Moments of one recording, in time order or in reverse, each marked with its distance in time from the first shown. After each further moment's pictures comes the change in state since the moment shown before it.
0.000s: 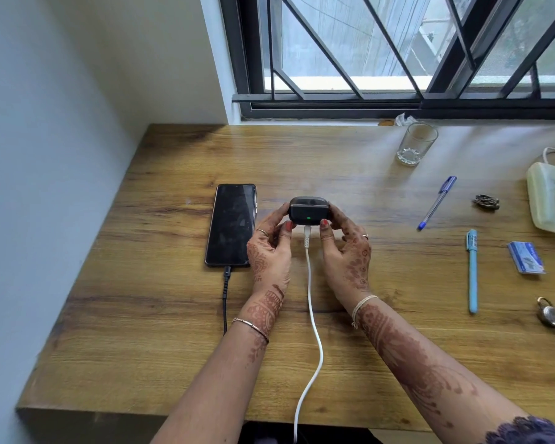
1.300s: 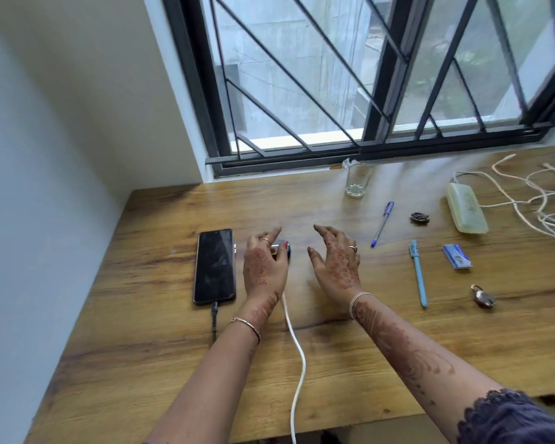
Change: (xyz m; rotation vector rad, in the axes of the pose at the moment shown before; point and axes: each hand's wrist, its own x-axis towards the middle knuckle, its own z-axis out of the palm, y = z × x) left_hand 0.009 0.034 0.019 0.698 -0.139 0.171; right_hand 0.019 -0.011 -0.042 -0.411 -0.143 0.041
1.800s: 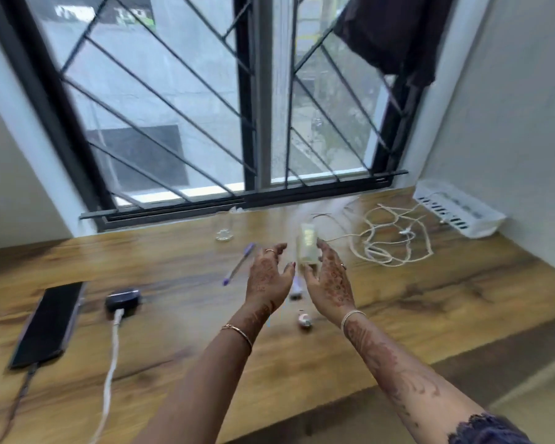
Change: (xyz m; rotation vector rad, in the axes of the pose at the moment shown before) left_hand -0.080 0.201 0.182 -0.036 -0.309 0.246; right_hand -0.008 0.173 -0.216 0.094 0.183 0.030
